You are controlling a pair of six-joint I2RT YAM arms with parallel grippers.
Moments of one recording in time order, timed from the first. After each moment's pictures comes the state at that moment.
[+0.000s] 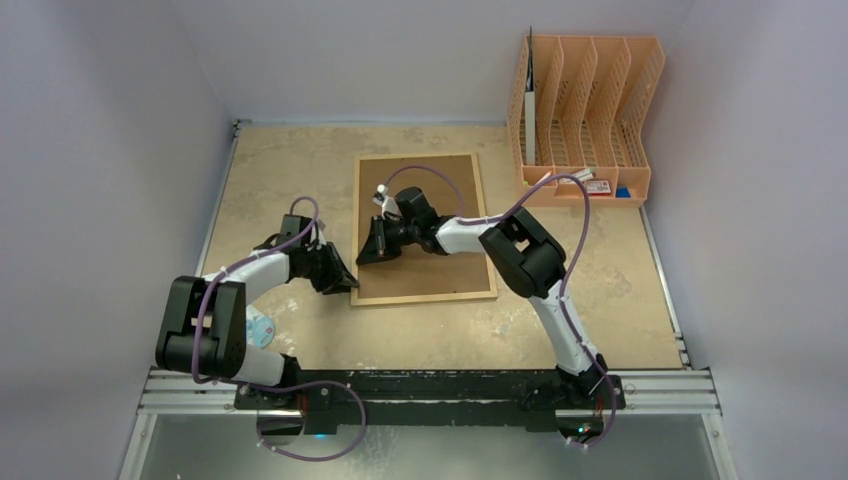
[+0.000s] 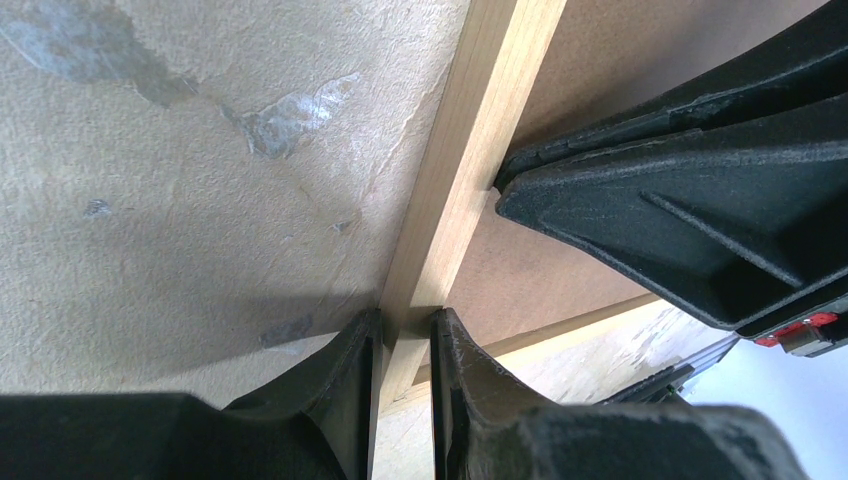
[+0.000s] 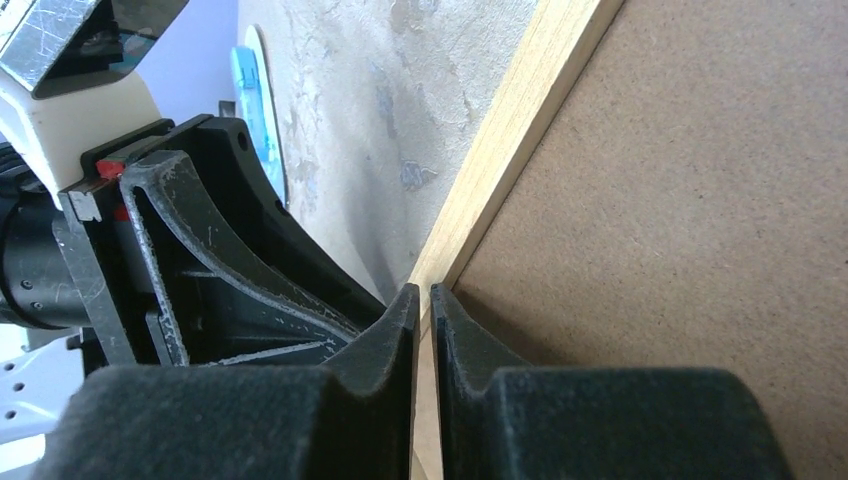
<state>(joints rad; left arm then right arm) -0.12 1.44 0.62 -0.32 0.39 -0.64 0.76 2.31 1.46 0.23 -0.69 0.78</state>
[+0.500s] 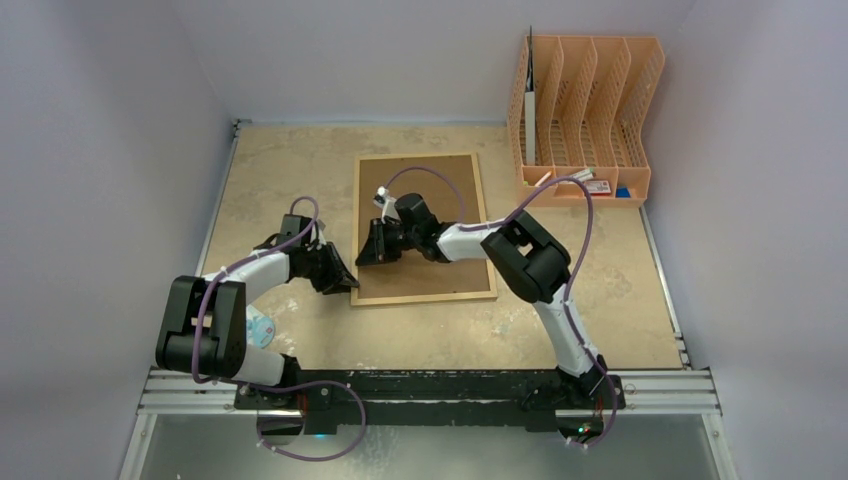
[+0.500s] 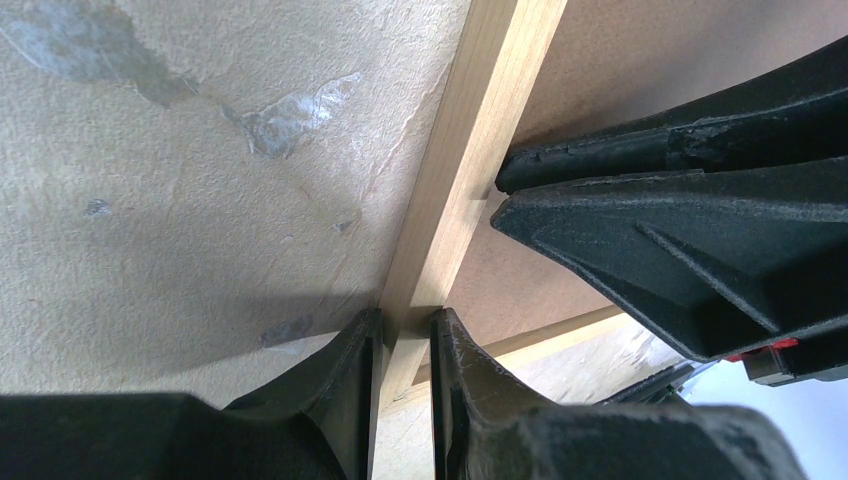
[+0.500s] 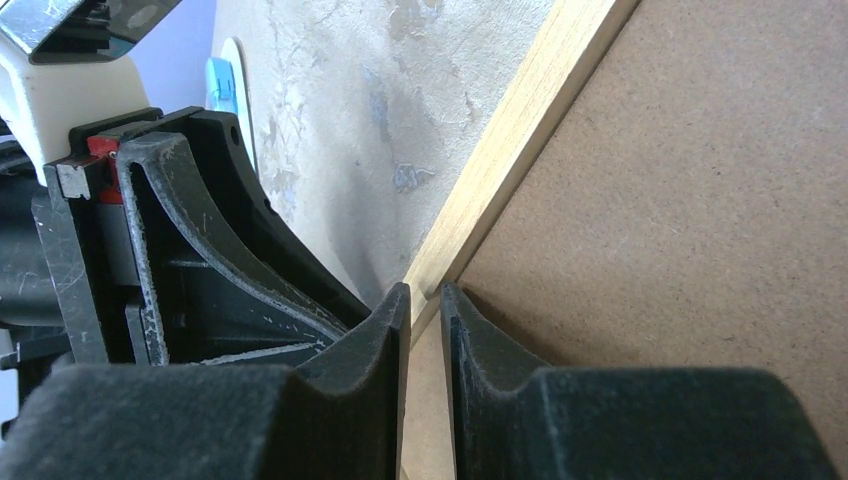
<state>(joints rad) -0.12 1.44 0.62 -0.33 0.39 -0.64 0.79 2.25 1.37 0.29 -0.57 0.72</state>
